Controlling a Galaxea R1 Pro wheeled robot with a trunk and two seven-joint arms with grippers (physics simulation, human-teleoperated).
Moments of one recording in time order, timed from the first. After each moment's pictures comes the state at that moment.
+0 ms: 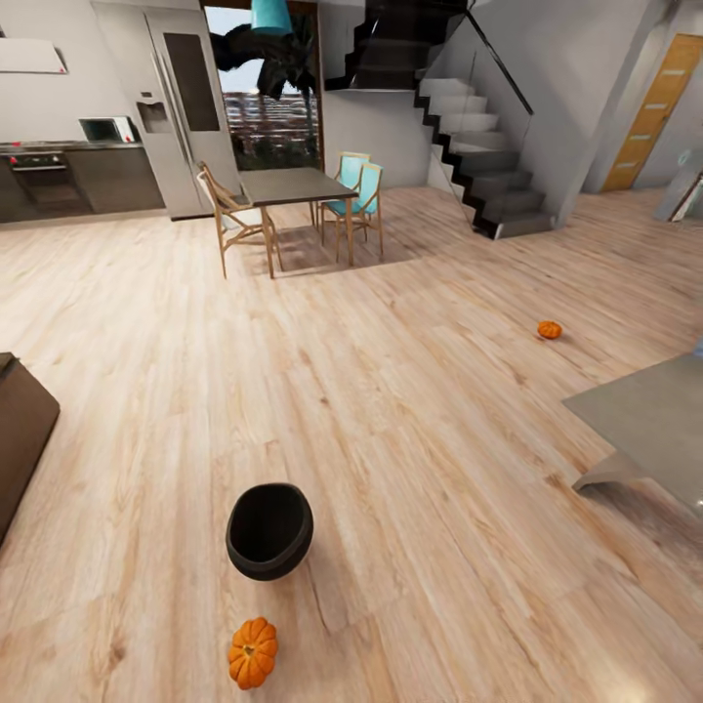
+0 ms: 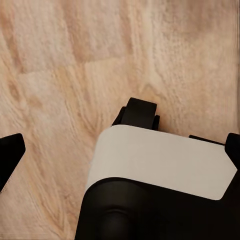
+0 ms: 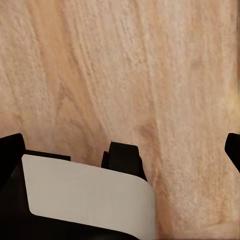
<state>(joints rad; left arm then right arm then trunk) -0.40 -0.06 -0.88 -0.01 1.06 0.00 0.30 -0.40 0.03 0.33 0.06 -0.13 -0.21 -0.05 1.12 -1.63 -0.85</state>
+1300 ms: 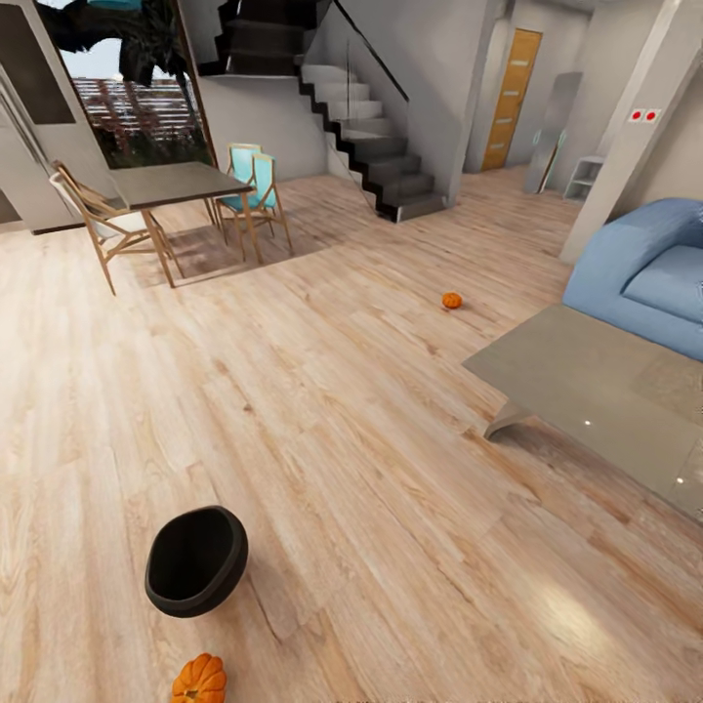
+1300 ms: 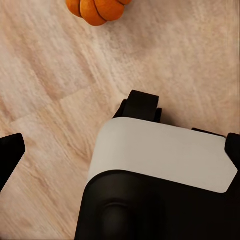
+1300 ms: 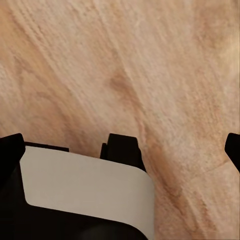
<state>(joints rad) -0.40 -0.06 -0.88 -0.01 1.06 0.00 0.30 -0.40 0.03 0.33 0.06 -0.14 -0.20 -0.06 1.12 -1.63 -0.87</state>
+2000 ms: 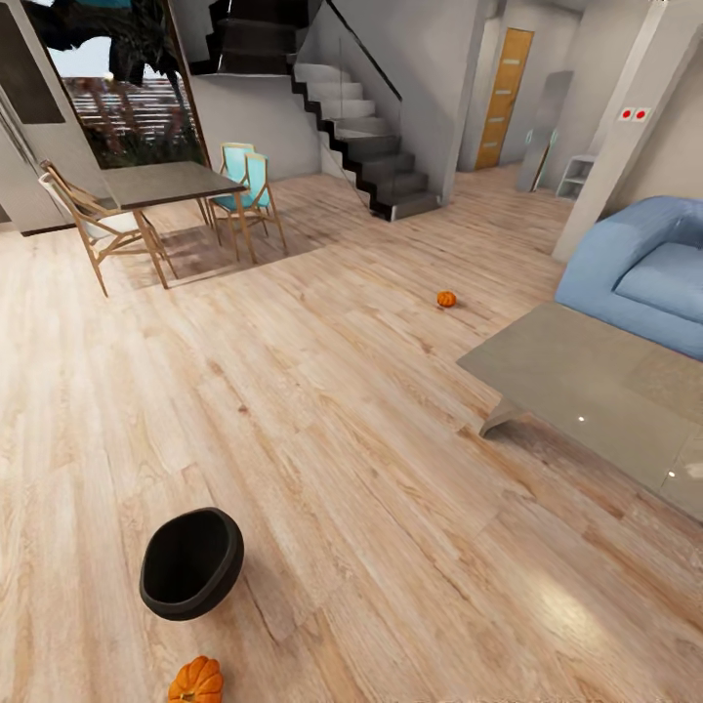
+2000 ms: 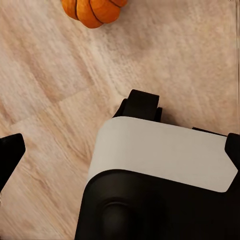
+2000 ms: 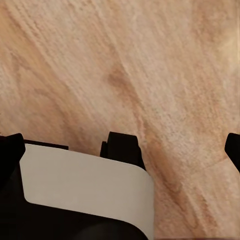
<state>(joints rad) -0.40 -0.06 -0.88 -0.01 1.06 0.00 0.30 -0.40 0.02 0.33 0.06 -0.13 -0.20 -0.05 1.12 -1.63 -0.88</state>
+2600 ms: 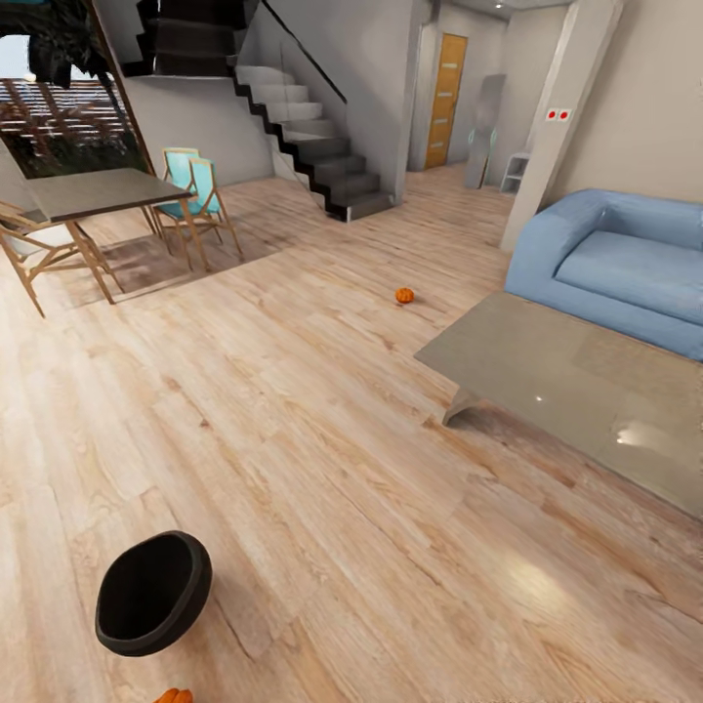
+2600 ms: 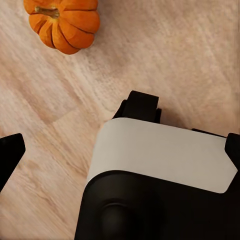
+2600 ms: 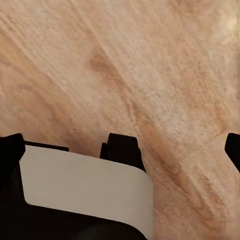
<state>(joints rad) -0.40 -0.06 -0.88 -0.01 1.06 0.00 0.30 -0.40 0.02 0.33 0.06 -0.13 -0.20 -0.05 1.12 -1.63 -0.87</state>
